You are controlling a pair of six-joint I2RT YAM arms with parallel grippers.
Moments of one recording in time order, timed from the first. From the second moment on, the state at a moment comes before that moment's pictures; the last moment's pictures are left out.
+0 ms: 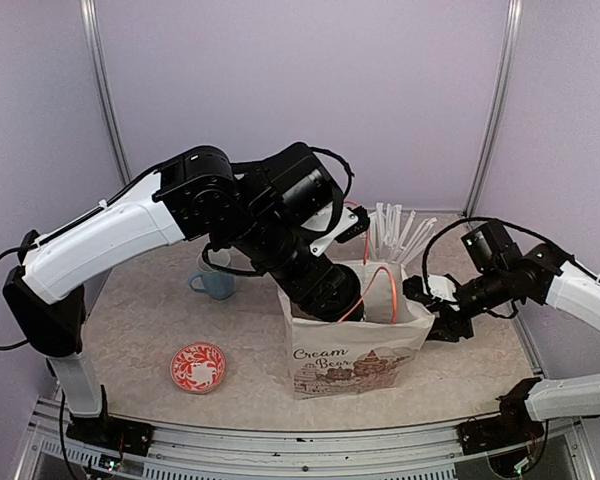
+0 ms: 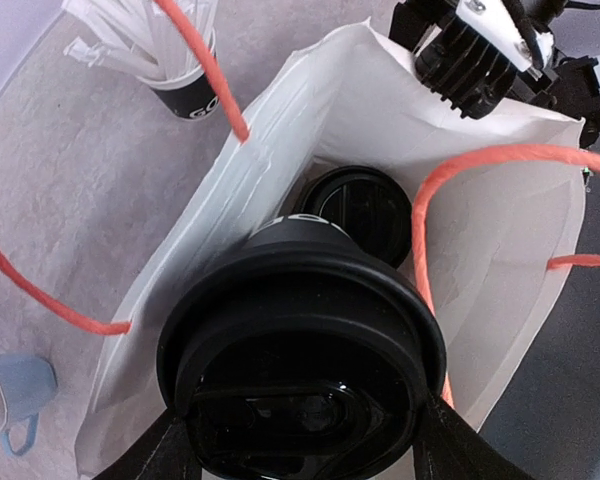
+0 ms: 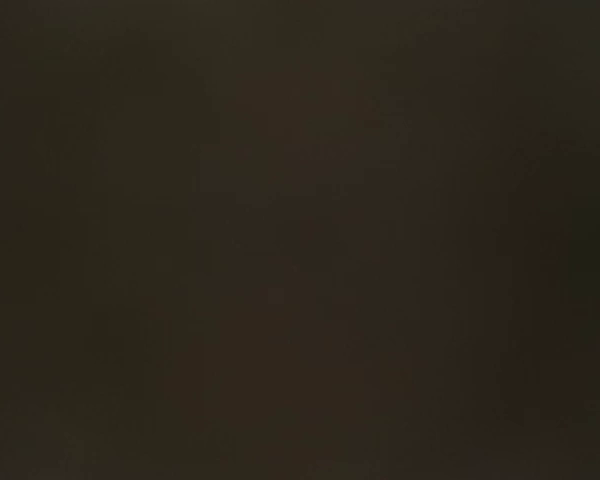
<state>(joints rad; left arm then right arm) -1.24 1.88 2.16 -1.23 -0.09 -0.18 0.53 1.02 0.85 -0.81 -0.50 -0.82</state>
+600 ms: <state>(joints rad) -1.25 1.79 2.02 -1.35 -0.16 -0.40 0.53 1.04 1.11 -0.82 -0.50 -0.79</state>
